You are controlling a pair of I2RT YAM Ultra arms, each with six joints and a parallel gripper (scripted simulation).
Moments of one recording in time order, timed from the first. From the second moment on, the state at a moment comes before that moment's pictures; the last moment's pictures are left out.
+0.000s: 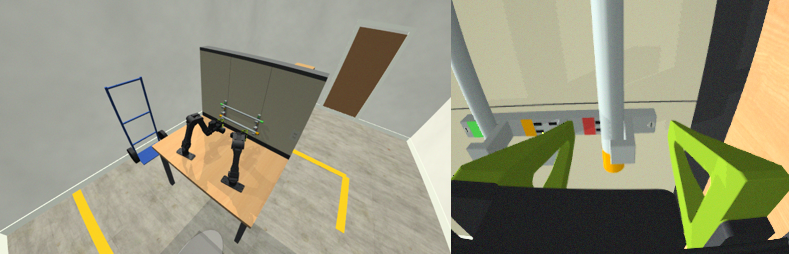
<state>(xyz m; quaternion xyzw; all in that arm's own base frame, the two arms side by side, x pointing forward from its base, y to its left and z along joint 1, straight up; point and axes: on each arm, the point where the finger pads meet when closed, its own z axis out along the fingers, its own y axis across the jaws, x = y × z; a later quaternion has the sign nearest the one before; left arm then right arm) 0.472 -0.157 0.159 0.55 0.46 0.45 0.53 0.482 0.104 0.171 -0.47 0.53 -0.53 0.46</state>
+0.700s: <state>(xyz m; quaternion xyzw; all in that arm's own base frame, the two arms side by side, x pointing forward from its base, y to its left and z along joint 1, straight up) 0.489 -0.160 0.159 0.54 0.46 0.46 0.53 0.495 0.102 0.166 -0.47 0.53 -0.53 0.46</state>
